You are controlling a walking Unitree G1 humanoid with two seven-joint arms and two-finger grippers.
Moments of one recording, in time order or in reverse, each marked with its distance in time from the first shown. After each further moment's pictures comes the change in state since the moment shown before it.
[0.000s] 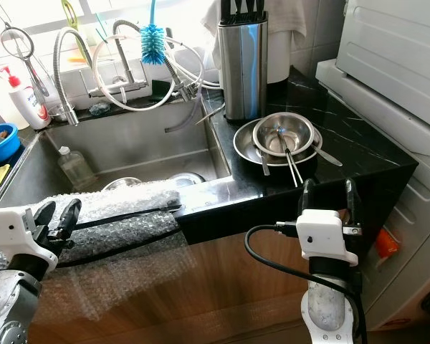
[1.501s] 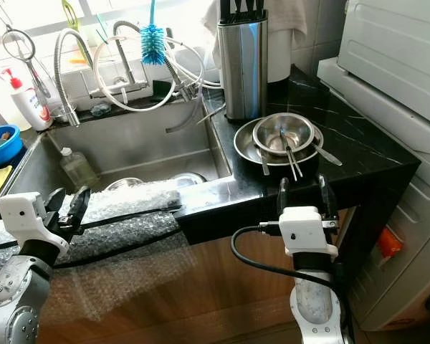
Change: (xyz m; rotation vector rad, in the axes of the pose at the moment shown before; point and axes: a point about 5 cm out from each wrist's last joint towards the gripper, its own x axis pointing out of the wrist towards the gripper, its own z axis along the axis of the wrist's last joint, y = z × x) left arm 0.014 -0.011 0.008 -0.018 -0.040 -0.019; right arm 0.004 0.016 0.000 0.047 -0.019 0.103
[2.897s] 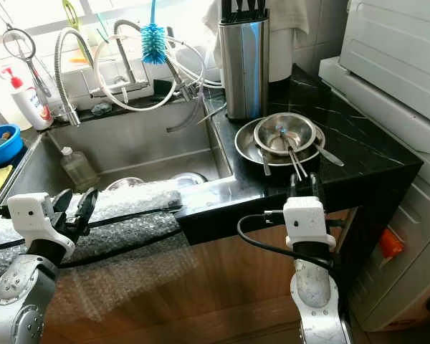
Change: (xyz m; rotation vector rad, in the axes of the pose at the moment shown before) left arm 0.003 -0.005 -0.006 -0.003 0.018 -0.022; right arm 0.018 0.003 -0.007 0.052 0.028 0.004
